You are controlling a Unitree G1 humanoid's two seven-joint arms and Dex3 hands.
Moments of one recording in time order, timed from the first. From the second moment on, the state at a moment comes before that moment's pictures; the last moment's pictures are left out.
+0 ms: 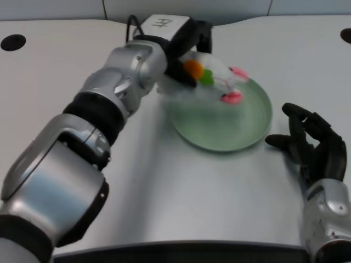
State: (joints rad) left arm -1.17 0.11 -0.51 1.15 0.68 -0.12 0.04; right arm -0.46 -0.11 -0.31 1.02 0.19 -0.41 0.02
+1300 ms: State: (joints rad) left arm -1.26 0.00 -0.61 1.28 0.74 -0.07 -0.08; right arm -0.43 -0.09 -0.29 0.95 0.20 -0.38 -0.01
